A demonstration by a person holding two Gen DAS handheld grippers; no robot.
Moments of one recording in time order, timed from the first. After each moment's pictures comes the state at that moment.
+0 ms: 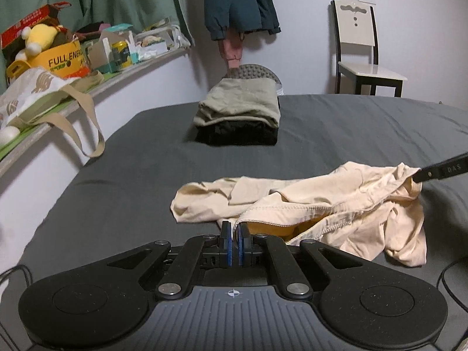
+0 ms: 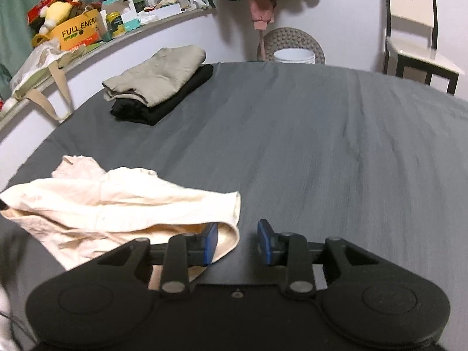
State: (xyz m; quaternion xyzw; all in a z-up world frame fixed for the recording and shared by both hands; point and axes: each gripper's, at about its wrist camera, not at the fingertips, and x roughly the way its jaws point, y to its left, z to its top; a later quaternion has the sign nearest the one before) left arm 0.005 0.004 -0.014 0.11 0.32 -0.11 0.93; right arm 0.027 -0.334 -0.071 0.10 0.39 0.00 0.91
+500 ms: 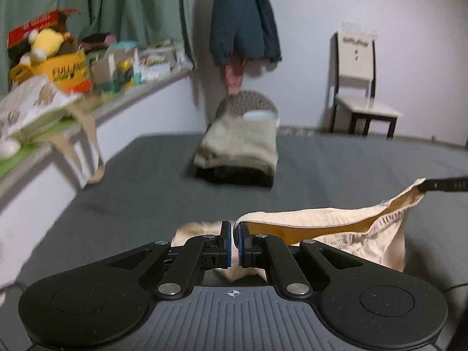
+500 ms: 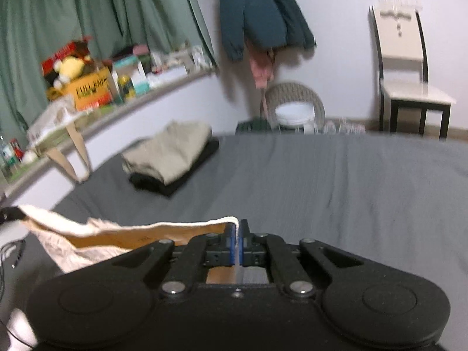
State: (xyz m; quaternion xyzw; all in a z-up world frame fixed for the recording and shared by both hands) left arm 0.019 0.013 0.056 0.06 0.27 -0.13 0.95; right arm -0.007 -0.365 0.016 0.13 0.28 0.01 0.95
